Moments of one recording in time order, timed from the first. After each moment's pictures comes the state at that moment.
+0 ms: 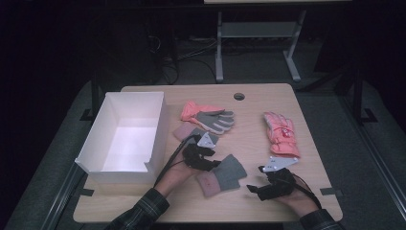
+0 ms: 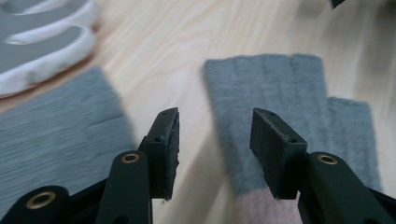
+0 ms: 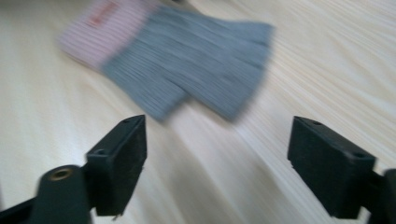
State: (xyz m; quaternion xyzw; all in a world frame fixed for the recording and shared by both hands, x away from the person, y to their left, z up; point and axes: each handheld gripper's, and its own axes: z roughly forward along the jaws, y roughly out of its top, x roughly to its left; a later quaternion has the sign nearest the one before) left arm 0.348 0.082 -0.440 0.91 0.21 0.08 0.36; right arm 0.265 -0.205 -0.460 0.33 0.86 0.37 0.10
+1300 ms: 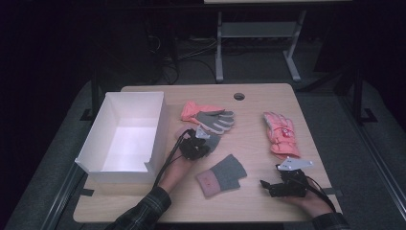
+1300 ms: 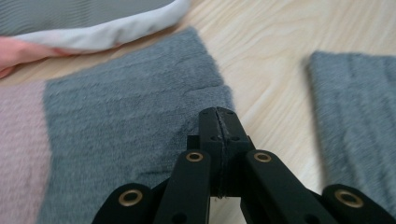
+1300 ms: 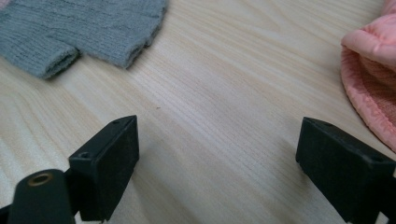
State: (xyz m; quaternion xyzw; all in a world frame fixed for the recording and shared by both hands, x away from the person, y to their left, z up) left arm 0.378 0.087 -0.458 0.89 0.30 0.12 0.32; right arm 0.268 -0.241 -0.482 0.40 0.83 0.36 0.16
